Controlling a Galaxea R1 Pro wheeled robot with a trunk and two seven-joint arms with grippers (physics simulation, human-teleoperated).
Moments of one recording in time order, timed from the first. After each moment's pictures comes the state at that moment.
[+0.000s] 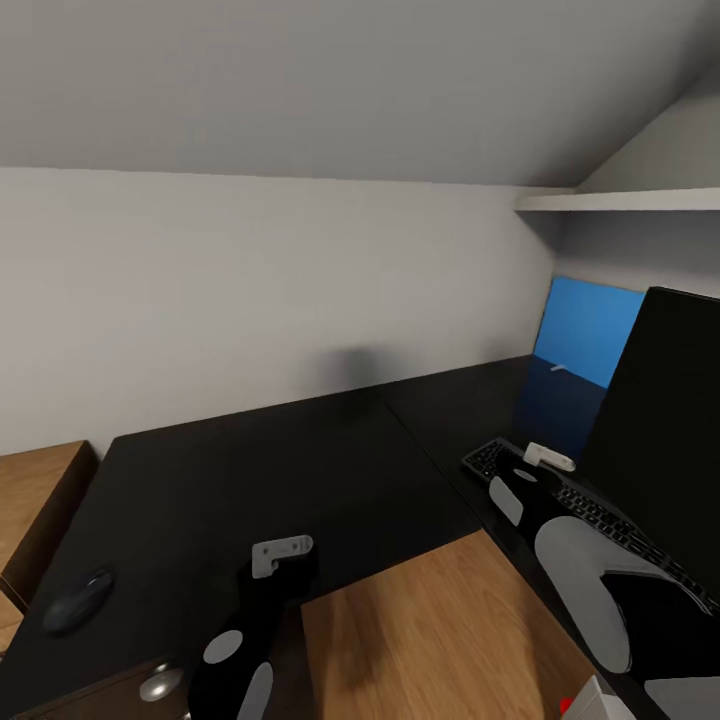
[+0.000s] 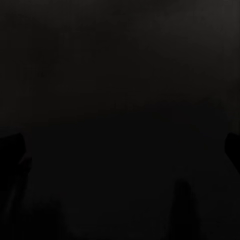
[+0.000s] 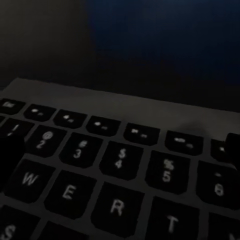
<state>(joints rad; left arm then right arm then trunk) -0.06 -0.16 -0.25 -1.60 0.14 0.43 0.32 -1.01 -0.05 -0.05 -0.24 -0.27 -0.10 -0.53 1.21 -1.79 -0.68</state>
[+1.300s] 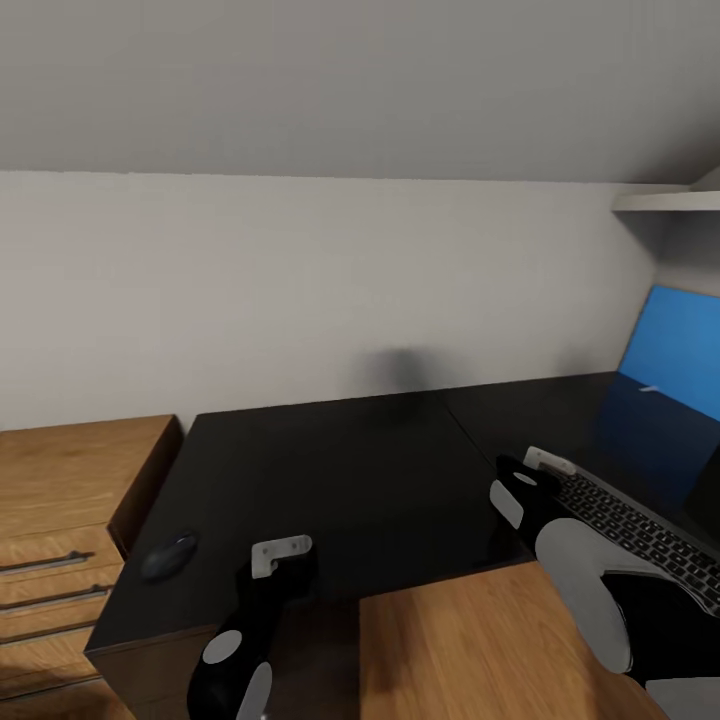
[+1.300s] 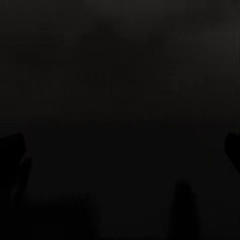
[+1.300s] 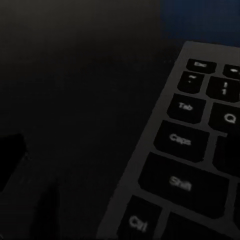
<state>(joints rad) -0.06 -0.16 -0.24 -1.60 0.14 0.43 0.32 -1.01 -0.05 -0.05 -0.21 -0.27 -0.10 -0.52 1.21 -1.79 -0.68</state>
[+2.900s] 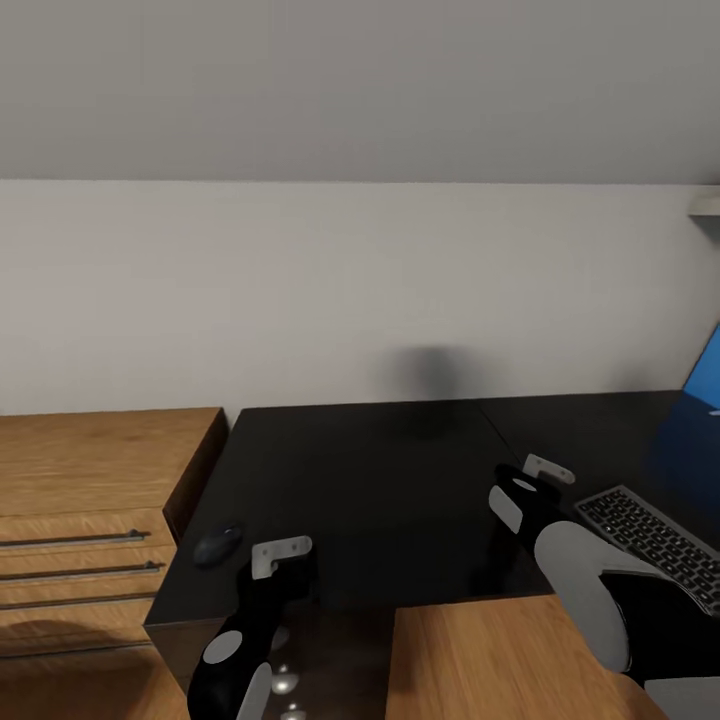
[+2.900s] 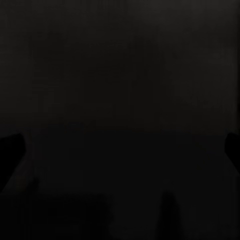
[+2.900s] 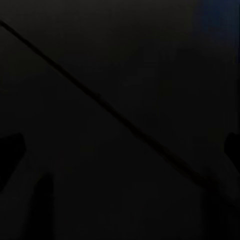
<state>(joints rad) -0.06 -0.16 -0.24 -1.60 0.14 0.44 0.32 -1.01 -0.04 -0.06 -0.17 -0.28 -0.10 -0.53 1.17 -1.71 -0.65</state>
